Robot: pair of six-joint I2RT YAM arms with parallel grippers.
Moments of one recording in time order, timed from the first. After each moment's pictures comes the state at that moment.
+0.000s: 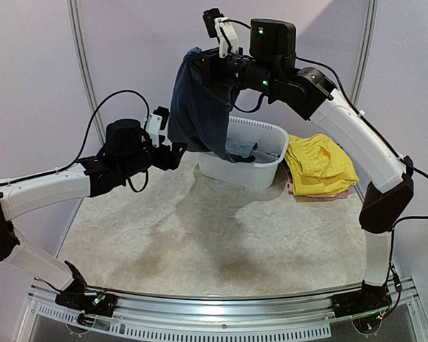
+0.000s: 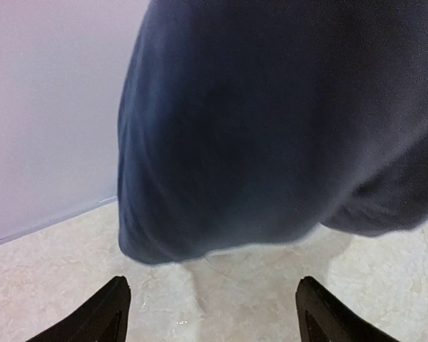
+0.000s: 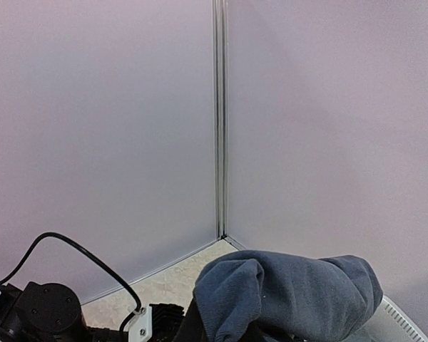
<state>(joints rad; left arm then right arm) -0.68 1.38 1.01 0.11 -0.21 -0.04 0.96 2.03 2.51 -0.45 0.06 0.04</state>
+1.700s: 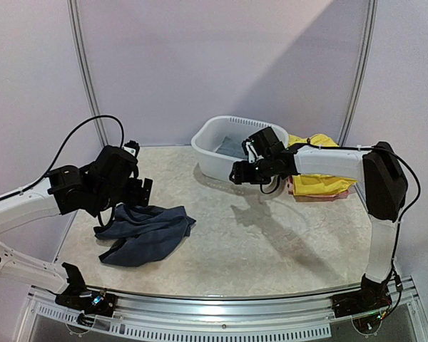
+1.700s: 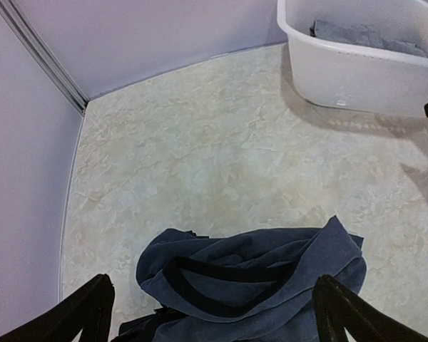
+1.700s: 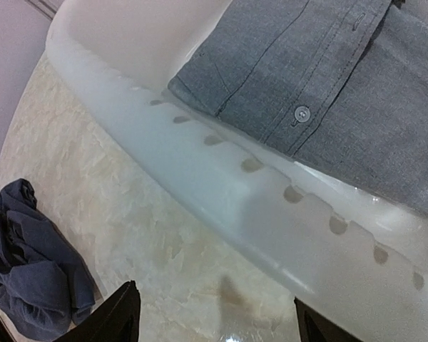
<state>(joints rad) -0.87 1.12 0.96 -0.65 -0.70 -0.35 0.68 1.98 1.50 -0.31 -0.02 0.49</state>
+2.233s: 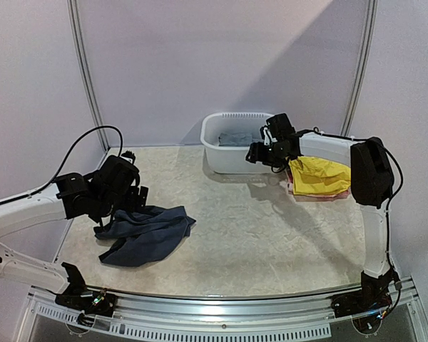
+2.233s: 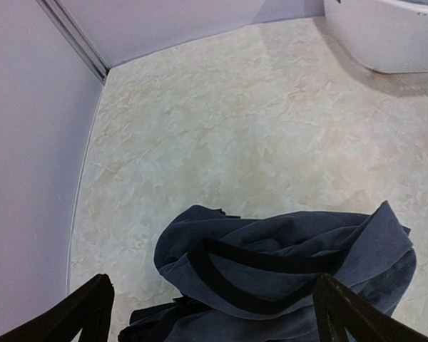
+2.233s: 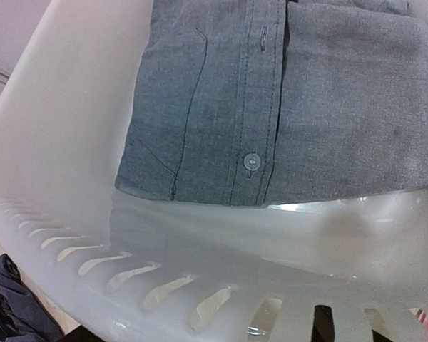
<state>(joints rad) -0.80 1.13 0.86 -0.62 -0.72 -0.37 0.48 2.18 1.77 -0.37 -0.11 0.48</state>
